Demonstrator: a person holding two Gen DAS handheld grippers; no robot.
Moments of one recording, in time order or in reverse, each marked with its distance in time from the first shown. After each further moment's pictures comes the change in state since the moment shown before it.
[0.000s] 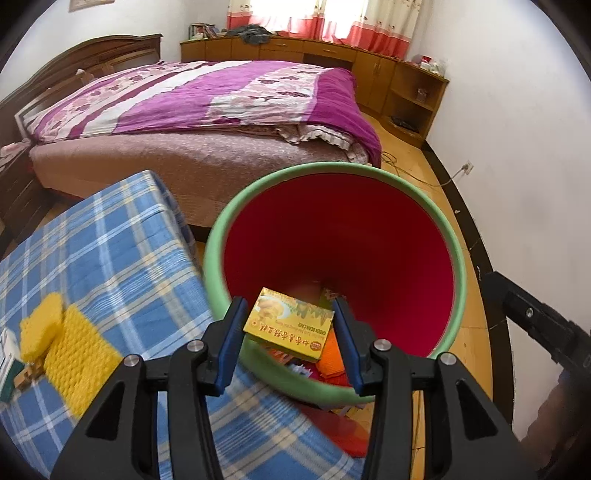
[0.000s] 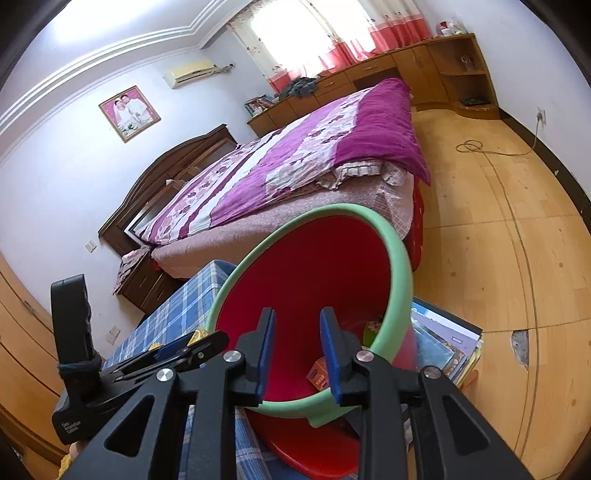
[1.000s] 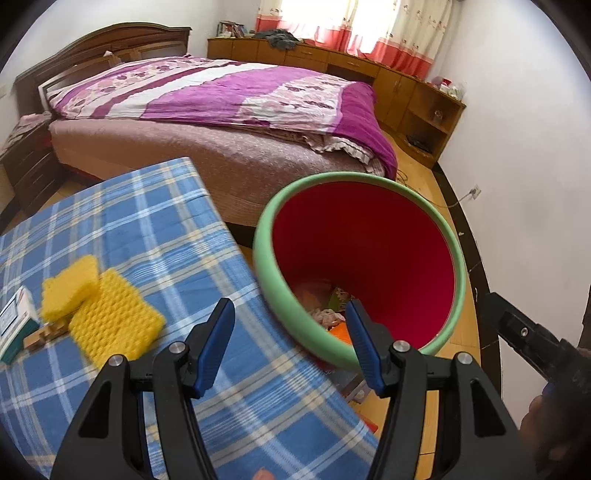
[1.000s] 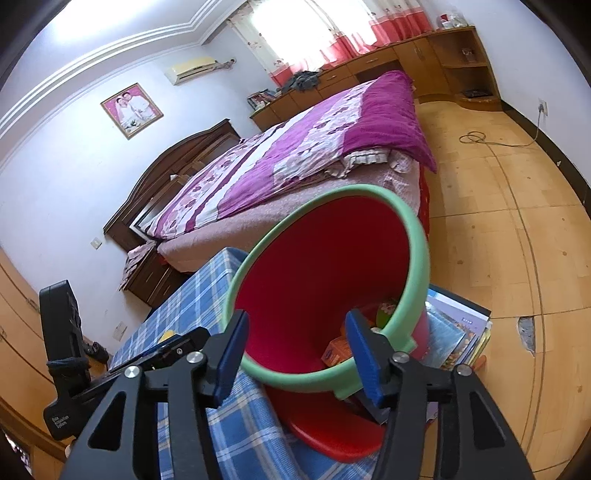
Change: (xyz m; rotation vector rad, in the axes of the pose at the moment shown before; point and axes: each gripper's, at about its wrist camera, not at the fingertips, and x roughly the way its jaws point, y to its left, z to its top) left arm -0.038 0.036 -0.021 -0.118 -0.037 0.017; right arm -0.007 0.020 -0.020 0.004 0.029 0.028
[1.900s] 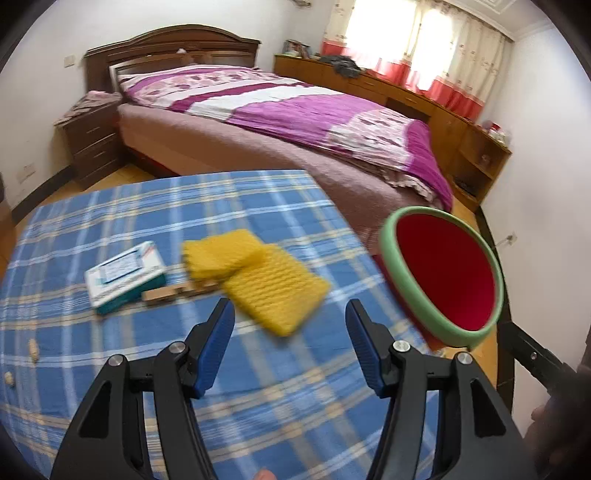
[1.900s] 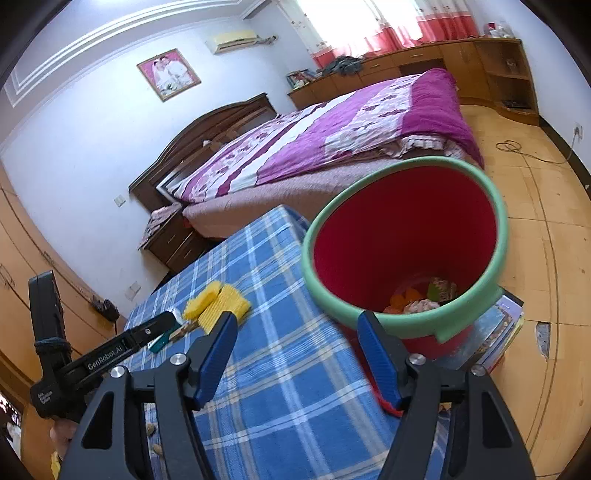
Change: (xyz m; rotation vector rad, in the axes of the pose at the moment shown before) left arm -0.086 0.114 -0.038 -0.169 -0.098 0.159; right arm 0.009 0.082 -0.047 -0.130 0.083 0.065
